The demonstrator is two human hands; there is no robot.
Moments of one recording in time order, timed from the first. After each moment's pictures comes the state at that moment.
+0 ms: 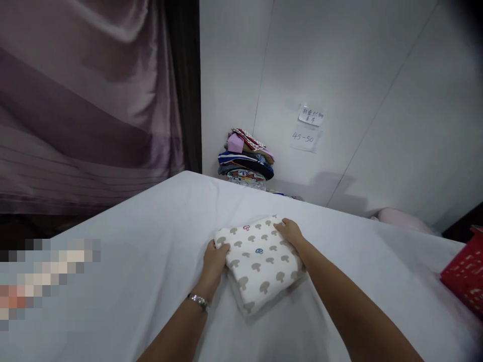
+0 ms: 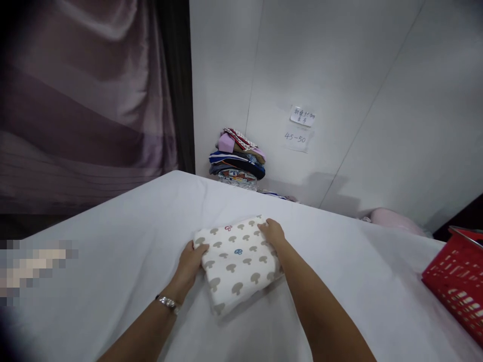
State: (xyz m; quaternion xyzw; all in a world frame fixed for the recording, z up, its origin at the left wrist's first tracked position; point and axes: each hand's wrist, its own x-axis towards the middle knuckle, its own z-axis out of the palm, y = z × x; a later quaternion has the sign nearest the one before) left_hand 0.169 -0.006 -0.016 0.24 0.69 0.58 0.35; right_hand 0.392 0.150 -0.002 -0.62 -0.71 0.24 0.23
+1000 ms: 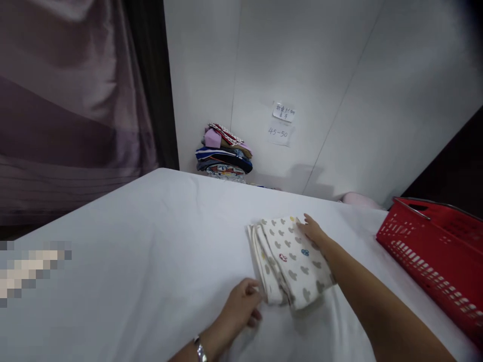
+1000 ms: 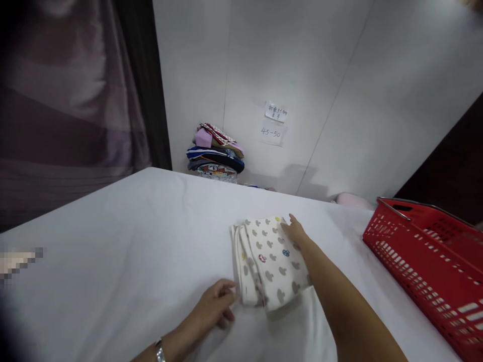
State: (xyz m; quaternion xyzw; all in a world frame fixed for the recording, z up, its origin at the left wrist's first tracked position) left_hand 0.294 -0.122 -0.020 0.34 0.57 0.37 0.65; right_hand 0.555 0.088 0.020 -0.71 -0.57 0.27 0.30
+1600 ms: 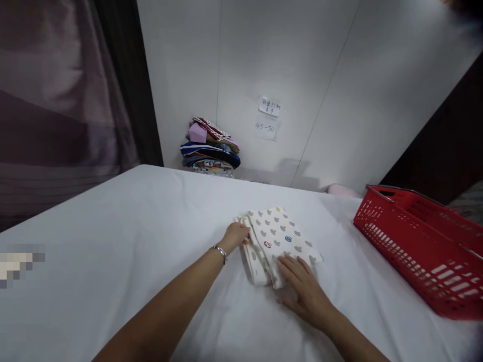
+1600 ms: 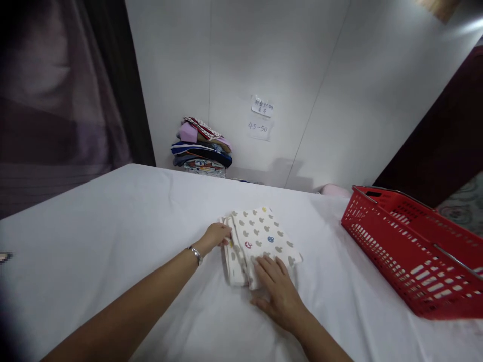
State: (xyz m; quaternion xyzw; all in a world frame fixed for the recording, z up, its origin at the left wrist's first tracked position) left_hand 0.296 0.006 0.019 0.47 0.63 0.35 0.51; right_hand 0.533 -0.135 0.008 -0.43 -0.88 0.06 0.19
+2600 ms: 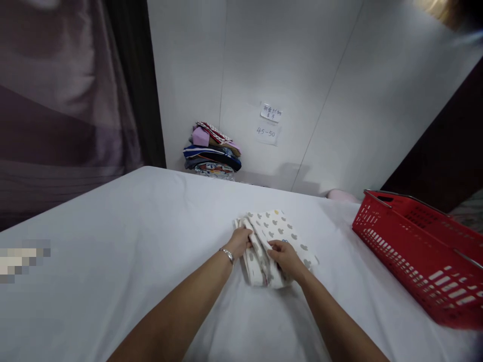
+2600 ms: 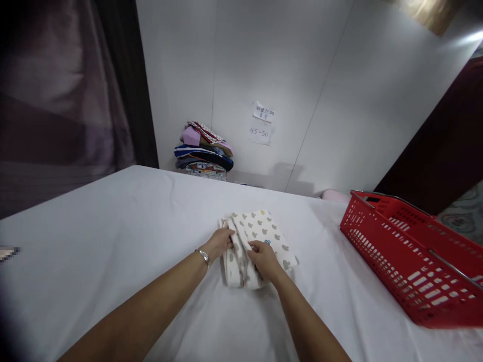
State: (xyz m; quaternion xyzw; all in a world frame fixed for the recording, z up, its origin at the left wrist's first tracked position) left_hand 0.331 0.005 0.009 0.28 0.53 0.48 0.64; right_hand 0.489 -0.053 0.011 -0.57 -0.62 0.42 0.33
